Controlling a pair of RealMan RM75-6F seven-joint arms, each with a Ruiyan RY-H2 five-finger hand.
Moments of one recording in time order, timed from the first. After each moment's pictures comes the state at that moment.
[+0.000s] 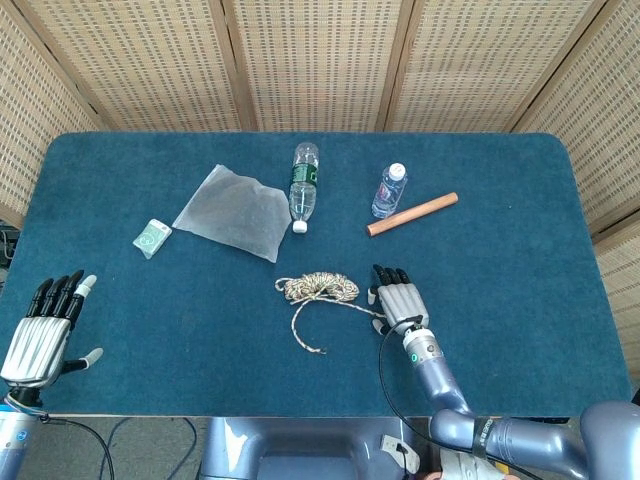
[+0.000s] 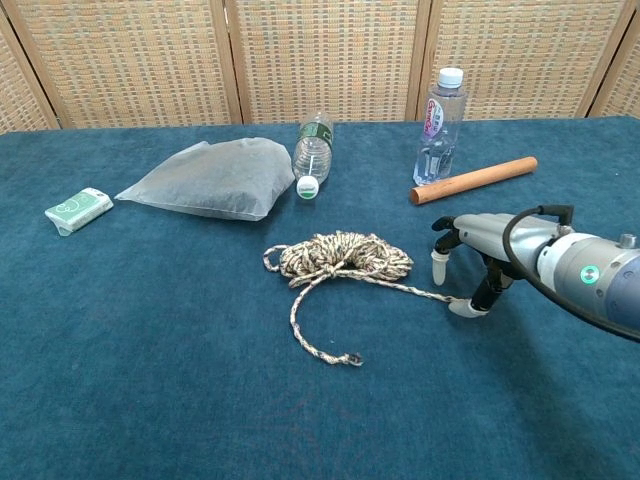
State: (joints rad) left arm -0.13 -1.16 -0.03 -1.70 1.50 1.43 0.23; right arm 0.70 -1.68 0.19 -1.51 -0.76 1.01 -0.65
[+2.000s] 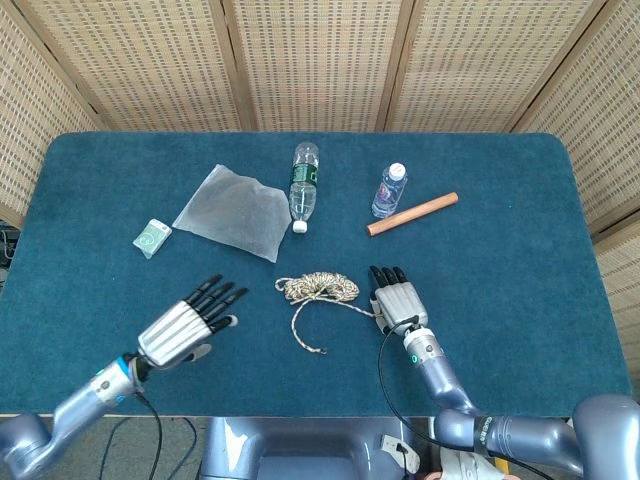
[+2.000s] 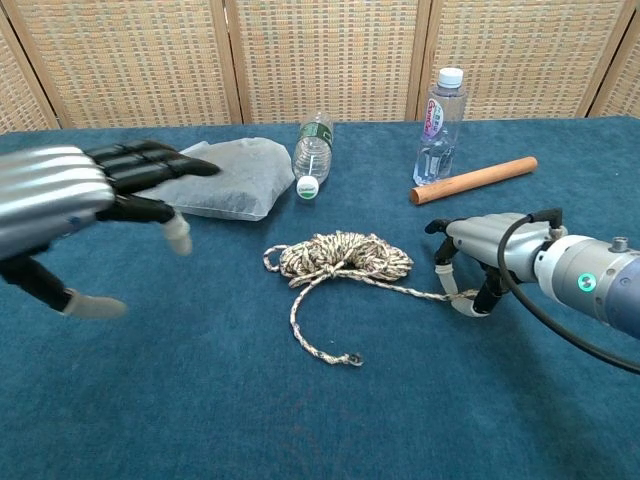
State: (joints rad) left arm -0.55 -1.38 -0.01 -1.45 1.95 1.17 0.16; right arm 0.75 -1.68 0.13 -1.46 -0.81 1.00 -0.68
